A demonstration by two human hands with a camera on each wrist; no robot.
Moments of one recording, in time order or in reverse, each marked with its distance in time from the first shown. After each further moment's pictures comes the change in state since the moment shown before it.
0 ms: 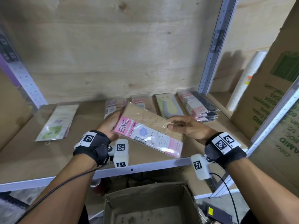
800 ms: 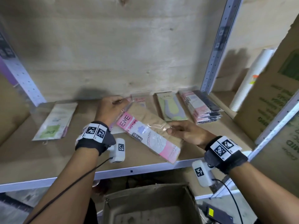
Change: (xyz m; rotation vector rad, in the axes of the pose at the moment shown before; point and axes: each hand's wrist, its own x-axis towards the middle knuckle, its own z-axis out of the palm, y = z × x) left_hand 0.027 0.016 -0.008 0.404 0.311 0.416; right_hand 0.004 0.012 0.008 -0.095 -0.013 0.059
